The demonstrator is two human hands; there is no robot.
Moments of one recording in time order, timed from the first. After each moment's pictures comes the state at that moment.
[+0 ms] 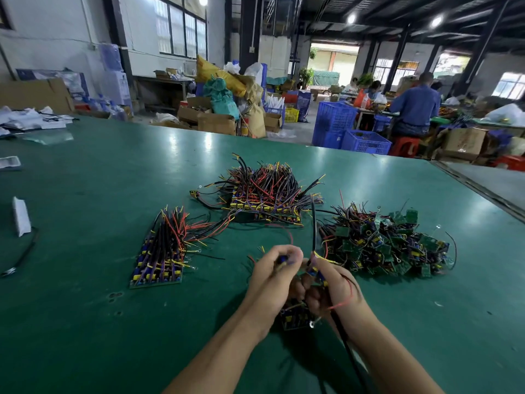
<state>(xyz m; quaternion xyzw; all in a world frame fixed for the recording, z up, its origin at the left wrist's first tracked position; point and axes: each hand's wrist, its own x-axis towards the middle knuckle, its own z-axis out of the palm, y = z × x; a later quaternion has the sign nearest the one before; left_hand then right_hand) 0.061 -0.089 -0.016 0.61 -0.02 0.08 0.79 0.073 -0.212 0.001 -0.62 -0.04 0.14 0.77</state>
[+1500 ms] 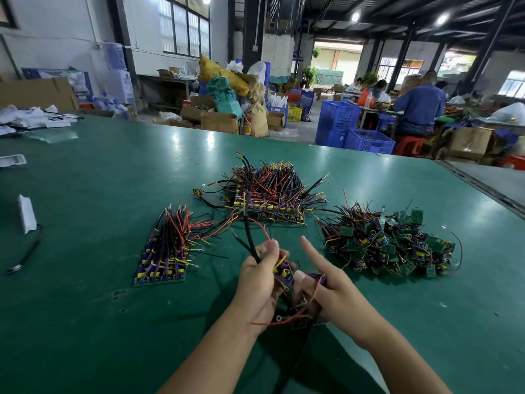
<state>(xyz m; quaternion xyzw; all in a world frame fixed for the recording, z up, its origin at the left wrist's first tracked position) 0.069 -0.080 -0.009 0.42 0.14 0.06 0.89 0.070 -0.218 0.000 -0.77 -0.23 0.10 0.58</state>
